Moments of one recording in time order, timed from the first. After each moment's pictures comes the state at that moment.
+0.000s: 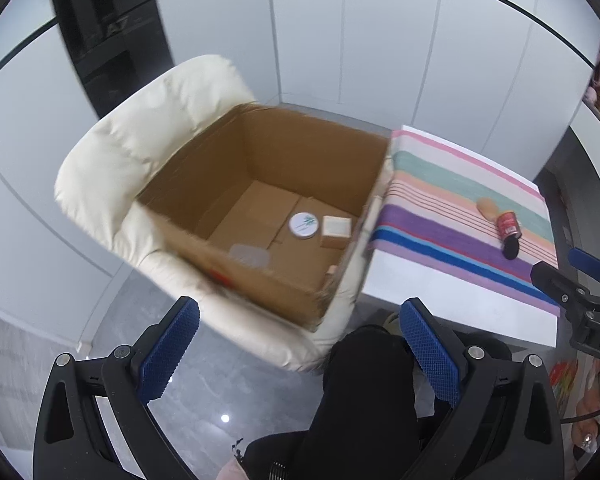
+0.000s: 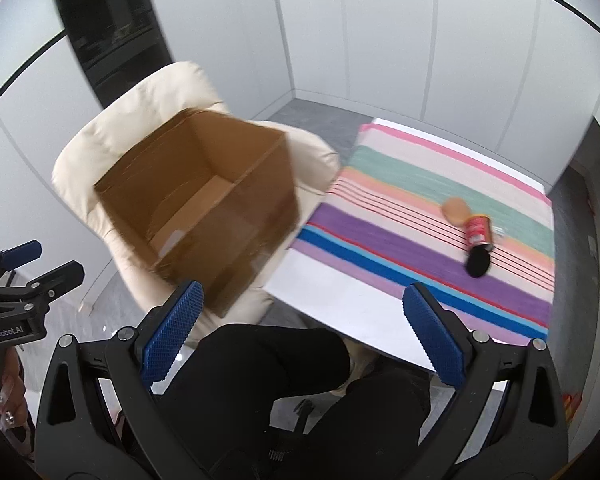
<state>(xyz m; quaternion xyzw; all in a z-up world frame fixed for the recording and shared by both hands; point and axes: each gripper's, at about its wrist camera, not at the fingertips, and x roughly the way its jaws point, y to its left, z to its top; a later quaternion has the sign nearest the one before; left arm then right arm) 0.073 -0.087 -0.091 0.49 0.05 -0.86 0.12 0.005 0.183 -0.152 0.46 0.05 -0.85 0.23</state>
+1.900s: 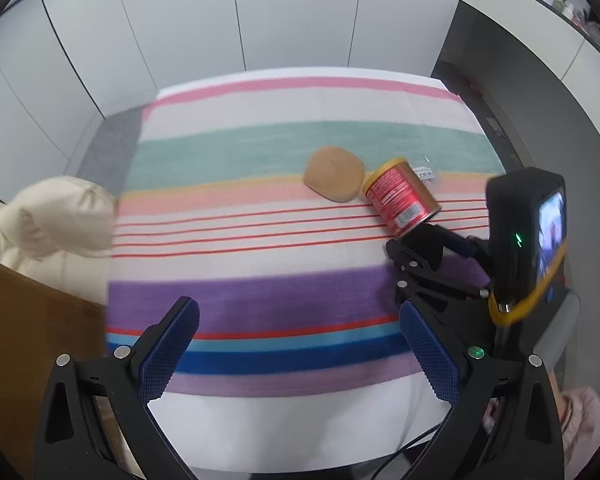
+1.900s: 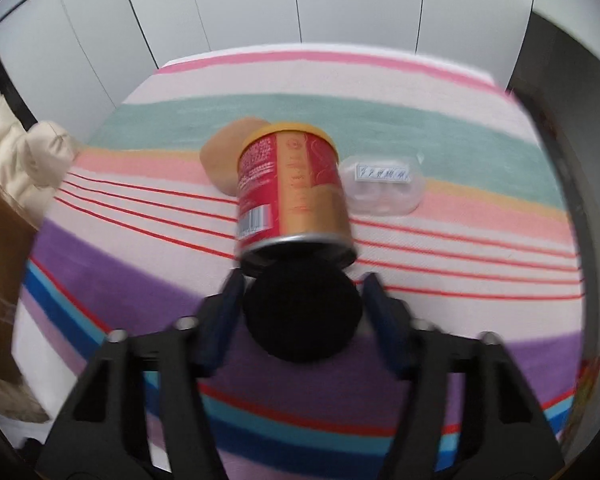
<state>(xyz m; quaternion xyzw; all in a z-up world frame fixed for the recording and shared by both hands) -0.202 0.214 -0.290 0.56 -0.05 -0.82 -0.11 -0.227 0.374 -0.426 0.50 0.01 -0.86 0.09</state>
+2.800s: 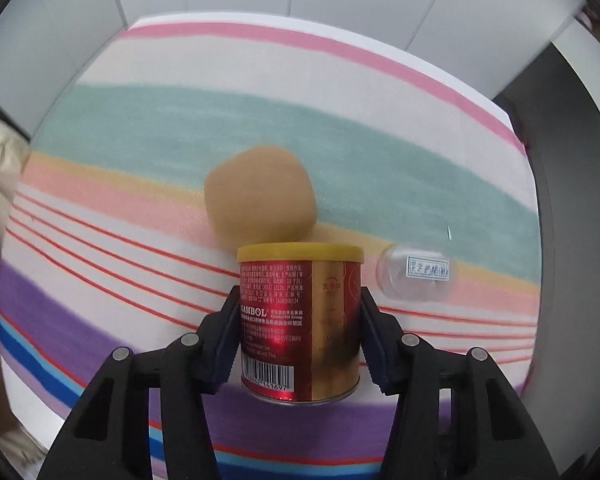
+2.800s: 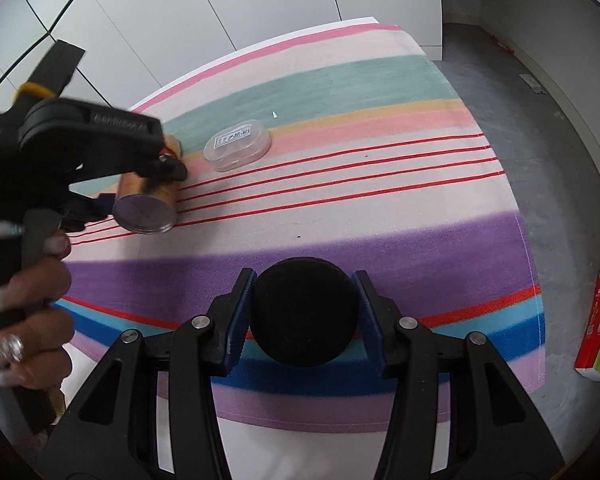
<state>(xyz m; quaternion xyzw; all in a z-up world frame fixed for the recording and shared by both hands) -0.295 0.299 -0.365 0.62 0.06 -0.79 -0.01 -0.164 0.485 -0.420 0.51 -0.15 -0.85 0.04</state>
